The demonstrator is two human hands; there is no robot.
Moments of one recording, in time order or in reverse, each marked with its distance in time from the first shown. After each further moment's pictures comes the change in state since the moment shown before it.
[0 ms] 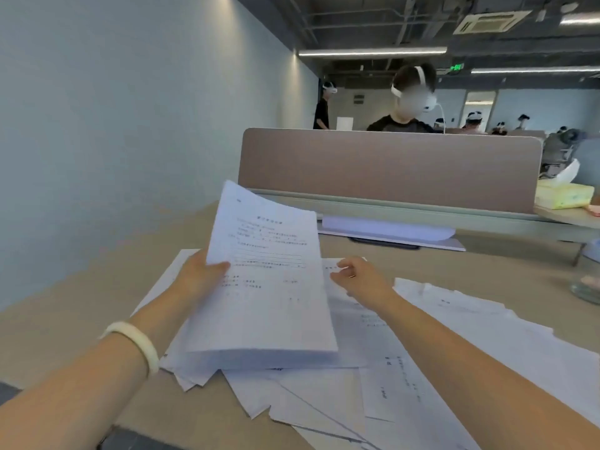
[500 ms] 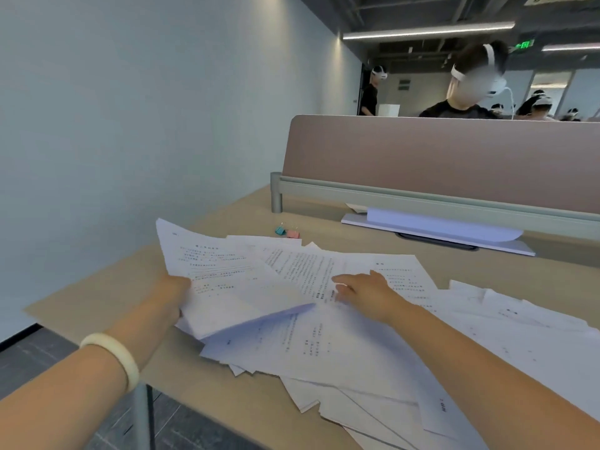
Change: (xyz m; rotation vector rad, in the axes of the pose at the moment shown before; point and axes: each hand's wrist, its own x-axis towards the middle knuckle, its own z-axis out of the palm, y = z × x) left_hand -0.017 -0.050 -0.073 -0.281 0.320 -0.323; right_hand 0.020 -0.005 0.066 -0.595 -0.281 -0.281
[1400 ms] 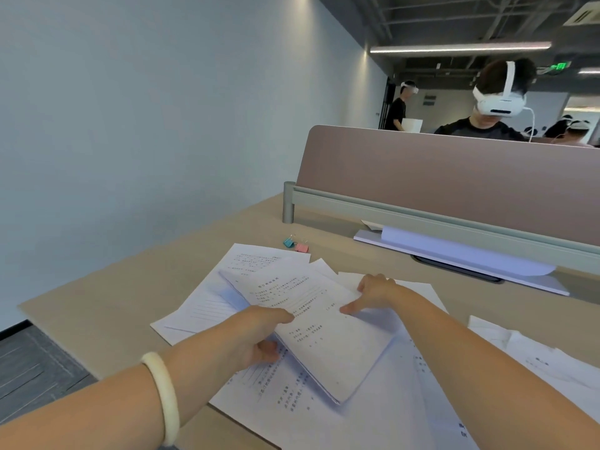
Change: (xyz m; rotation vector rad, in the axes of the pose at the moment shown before) left_hand -0.057 -0.004 0.083 -0.026 -0.447 -0.313; right_hand 0.085 0.030 -0.023 -0.158 -0.199 0.291
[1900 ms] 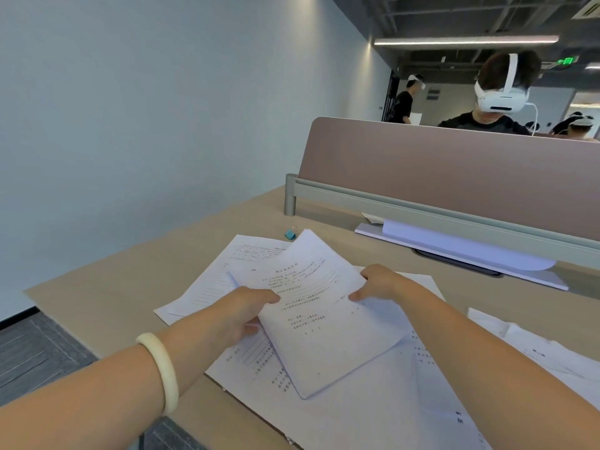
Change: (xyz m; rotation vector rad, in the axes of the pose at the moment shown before) left_hand 0.003 0.007 -0.015 0.112 0.096 0.089; right_hand -0.014 -0.001 -0.006 0.237 0.014 -0.111
